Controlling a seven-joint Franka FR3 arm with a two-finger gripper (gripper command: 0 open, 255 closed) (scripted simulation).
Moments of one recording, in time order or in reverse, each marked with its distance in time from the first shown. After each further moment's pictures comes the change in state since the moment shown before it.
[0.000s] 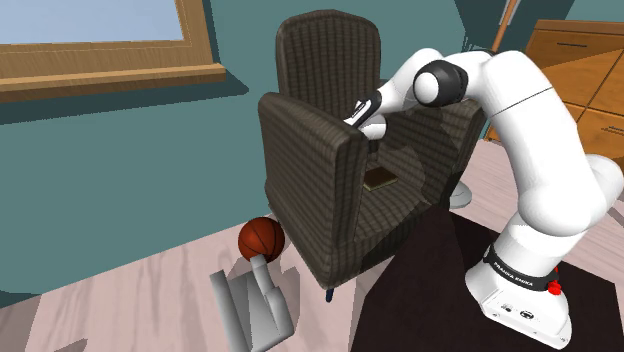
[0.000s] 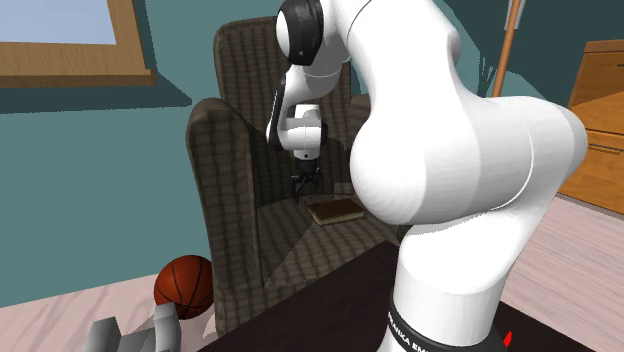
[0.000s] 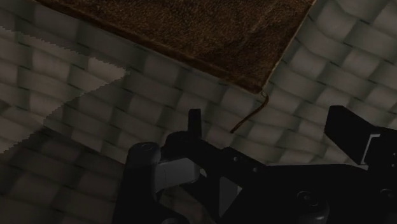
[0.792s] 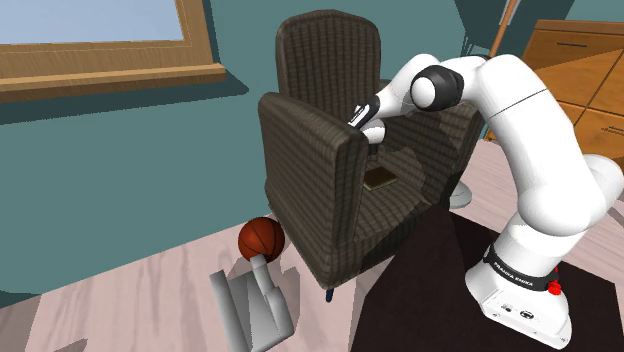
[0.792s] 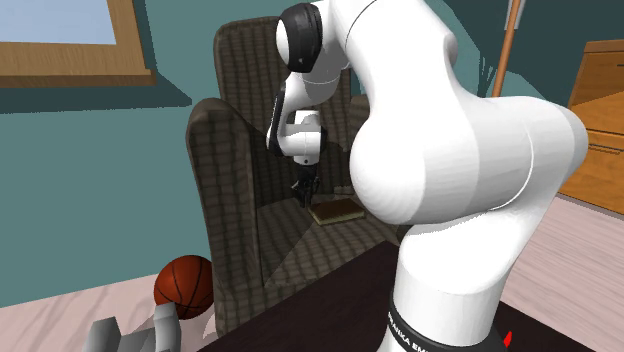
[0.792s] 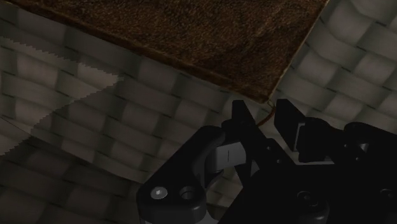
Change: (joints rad) arm -0.005 0.039 0.008 0.017 0.006 0.023 -0.003
